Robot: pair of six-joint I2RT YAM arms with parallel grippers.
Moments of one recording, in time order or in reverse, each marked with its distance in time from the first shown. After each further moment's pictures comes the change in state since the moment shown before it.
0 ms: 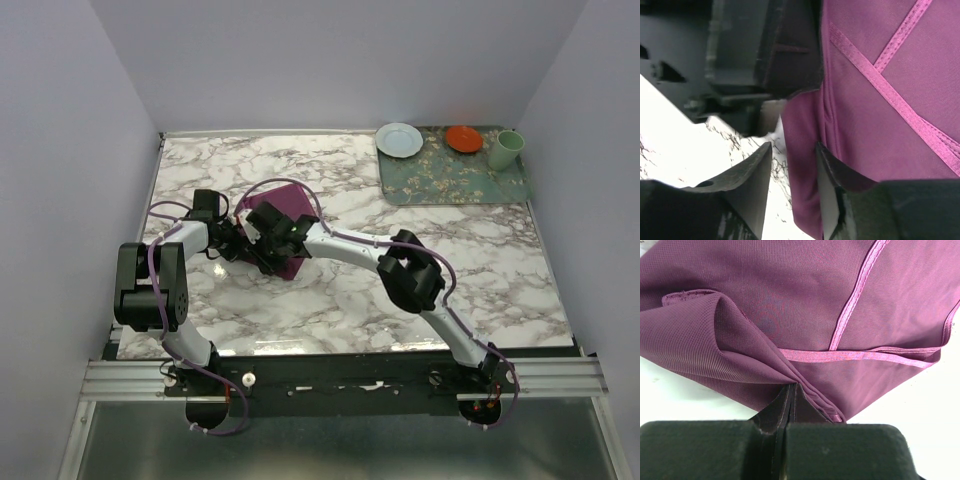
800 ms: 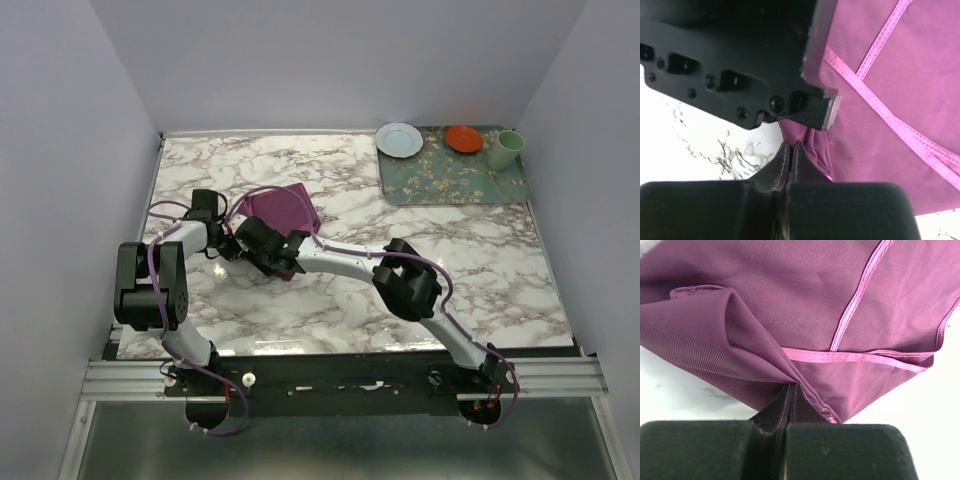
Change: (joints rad) left arm 0.011 0.005 0.000 0.014 0.012 0.004; right arm 0.072 0.002 -0.041 0.093 0.282 -0.011
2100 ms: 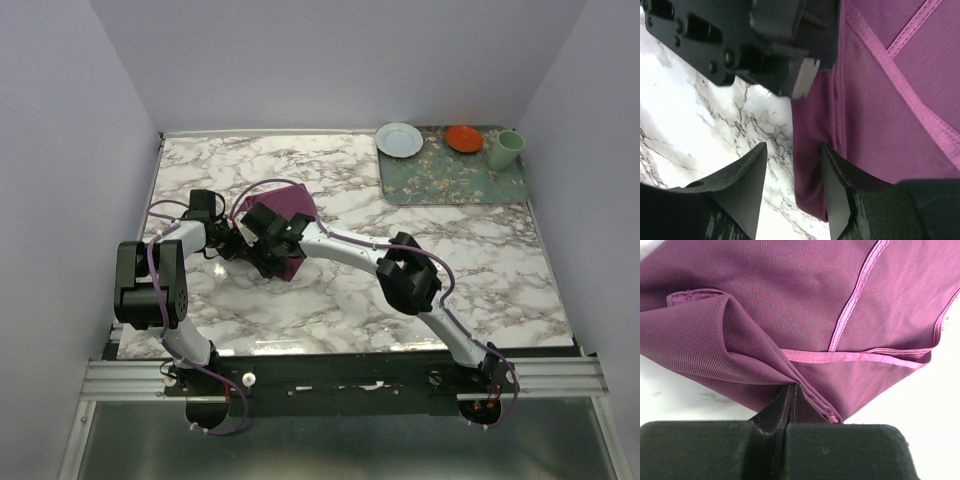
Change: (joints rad) left arm 0.020 0.009 0.000 0.013 0.045 0.044; right arm -0.047 0.013 0.119 -0.217 -0.256 0.004
